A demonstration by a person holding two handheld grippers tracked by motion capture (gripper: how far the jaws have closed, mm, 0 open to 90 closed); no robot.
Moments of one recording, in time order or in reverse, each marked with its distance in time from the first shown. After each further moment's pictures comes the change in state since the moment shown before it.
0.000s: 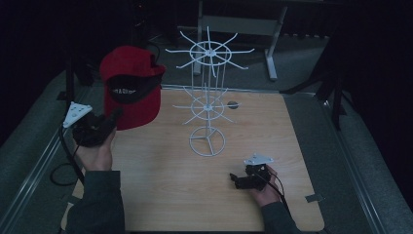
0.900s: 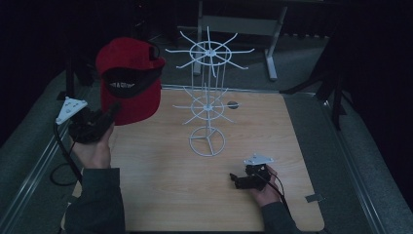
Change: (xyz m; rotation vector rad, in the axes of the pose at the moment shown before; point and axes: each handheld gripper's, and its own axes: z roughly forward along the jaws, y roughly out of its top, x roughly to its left) left arm -0.007 0.018 -0.007 -0.043 -0.011 -0.004; right arm 0.000 0.000 0.000 0.000 -0.001 -0.001
